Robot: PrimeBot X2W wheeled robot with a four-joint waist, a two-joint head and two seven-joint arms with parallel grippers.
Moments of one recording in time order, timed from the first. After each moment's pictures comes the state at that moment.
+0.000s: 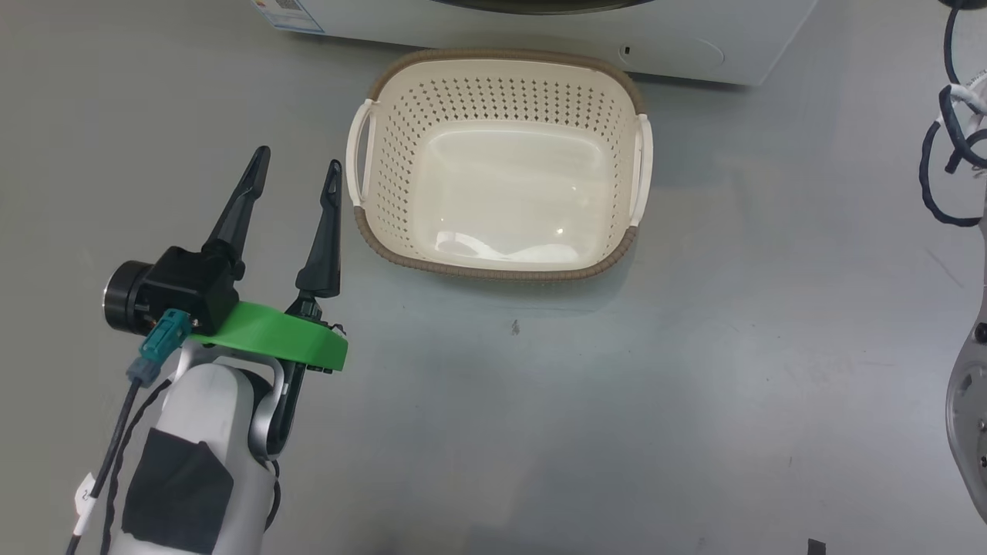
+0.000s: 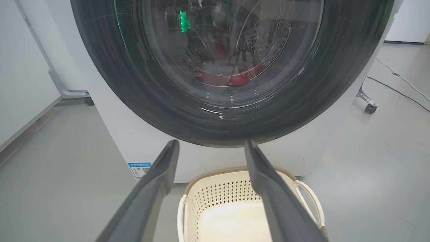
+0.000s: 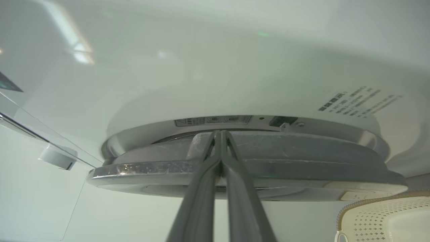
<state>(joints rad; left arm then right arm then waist) -0.43 0.03 -0.21 0.24 -0.28 -0.08 -0.25 -1.16 -0.15 -0.03 0.51 1.42 -0.02 0.42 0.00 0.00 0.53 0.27</state>
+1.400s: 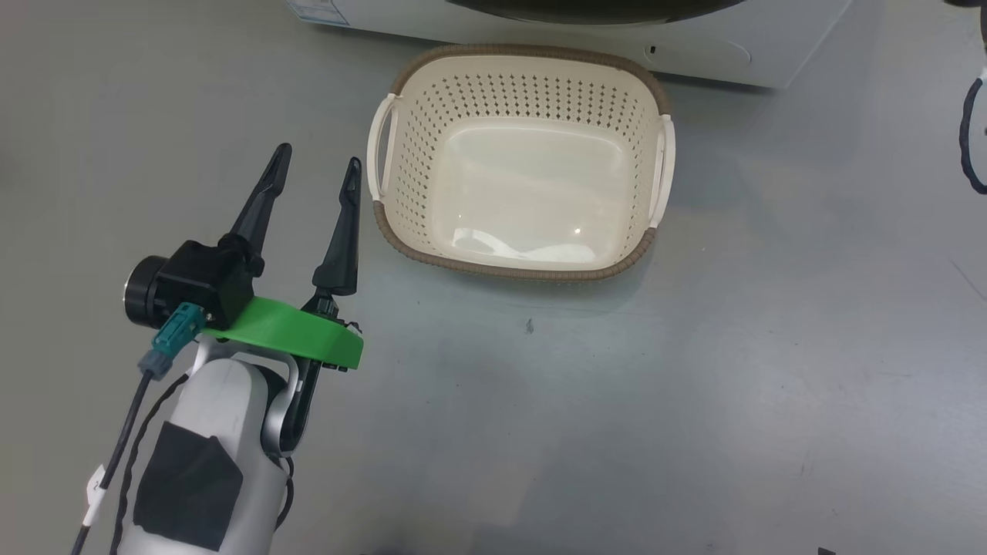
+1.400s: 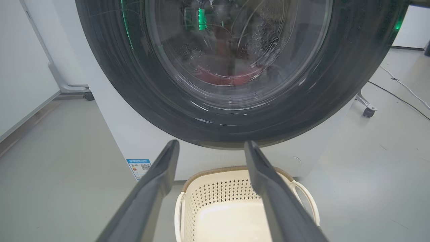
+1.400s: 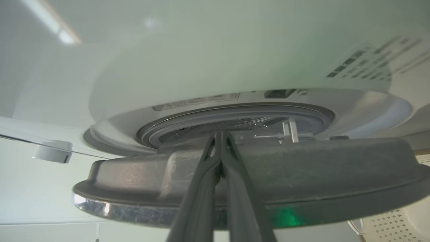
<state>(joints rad) -0.45 0.02 -0.26 0.25 -0.33 -0.07 -0.25 -1.28 -0.19 -0.03 0.75 1.50 0.02 0.61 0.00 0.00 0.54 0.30</state>
